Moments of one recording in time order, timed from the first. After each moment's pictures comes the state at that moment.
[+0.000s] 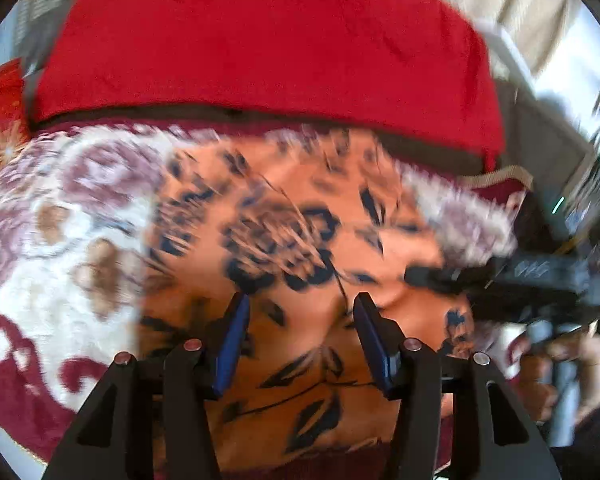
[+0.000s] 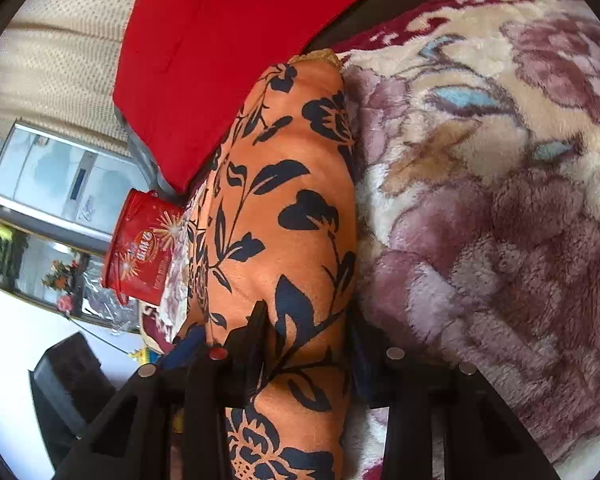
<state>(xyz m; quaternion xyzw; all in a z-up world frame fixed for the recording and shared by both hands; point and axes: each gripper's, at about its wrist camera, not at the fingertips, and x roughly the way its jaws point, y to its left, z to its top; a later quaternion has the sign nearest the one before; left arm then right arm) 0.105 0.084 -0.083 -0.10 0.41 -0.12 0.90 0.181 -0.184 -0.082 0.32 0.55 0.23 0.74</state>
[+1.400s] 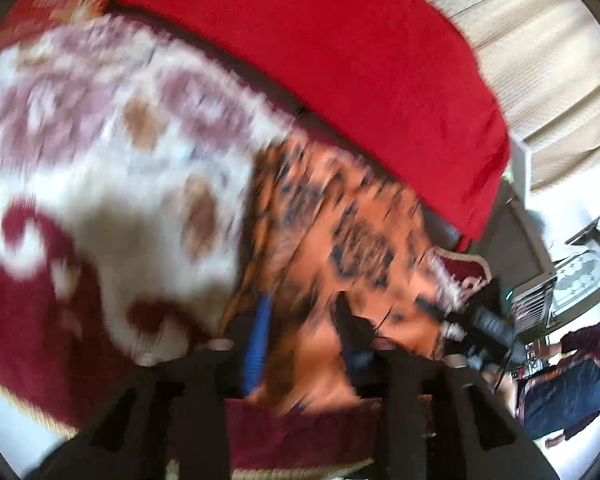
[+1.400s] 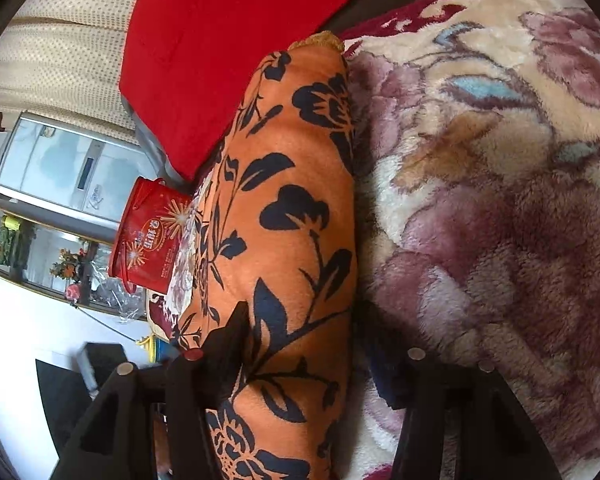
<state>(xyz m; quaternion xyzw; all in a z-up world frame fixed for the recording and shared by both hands) 0.092 0.201 -0.101 -0.32 0.42 -0.13 0.84 0.186 -0.198 -0.084 0.31 0.56 0.26 0.72</state>
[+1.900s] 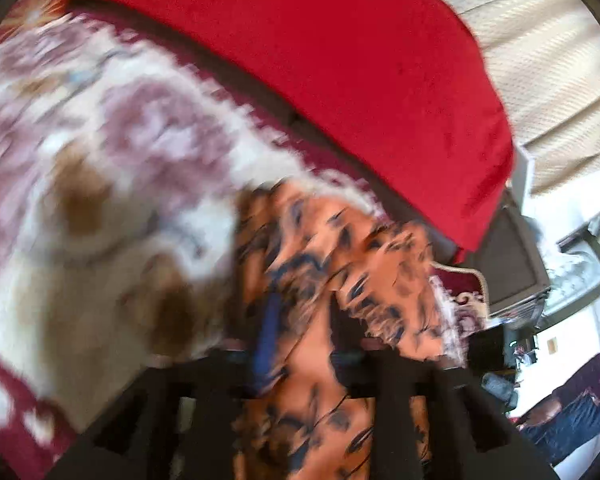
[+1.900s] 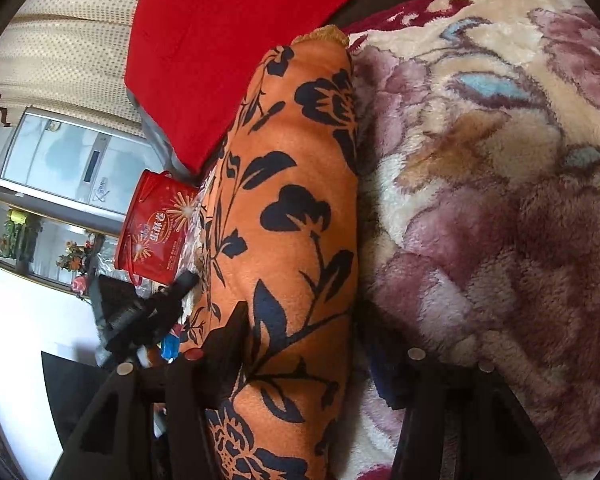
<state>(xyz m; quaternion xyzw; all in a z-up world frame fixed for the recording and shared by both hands) 0.183 0.207 -0.113 -0.33 0.44 -0.16 0.82 0.191 -0.201 -0.085 0.31 0.57 0.28 0.71</state>
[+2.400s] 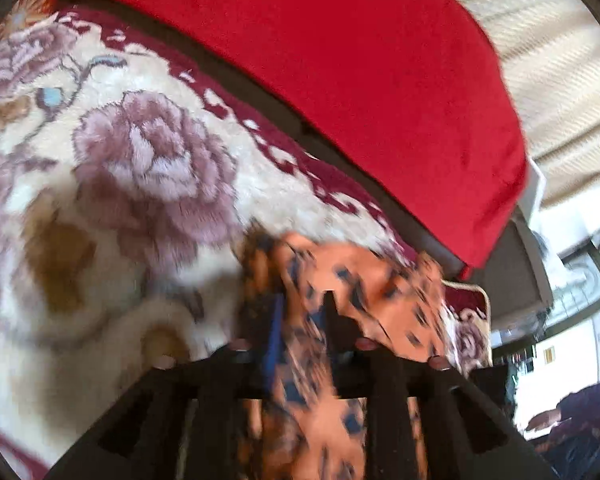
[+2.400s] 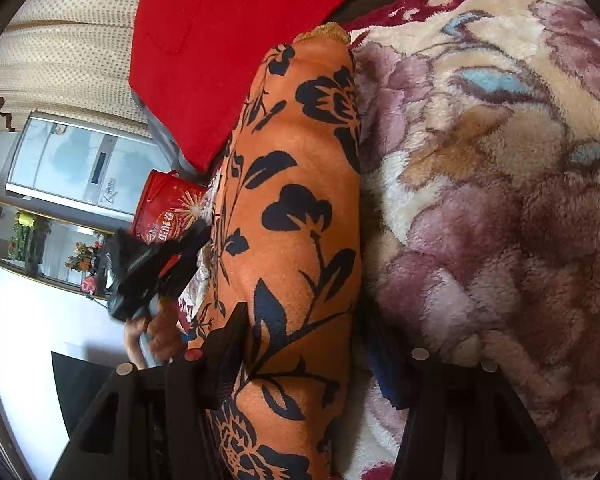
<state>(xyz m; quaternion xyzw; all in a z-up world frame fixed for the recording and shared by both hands) 0.210 0.207 -0.113 -0.33 0.45 -0.15 0.81 0.195 -0.206 -0.087 0.32 0.57 0.29 0.70</state>
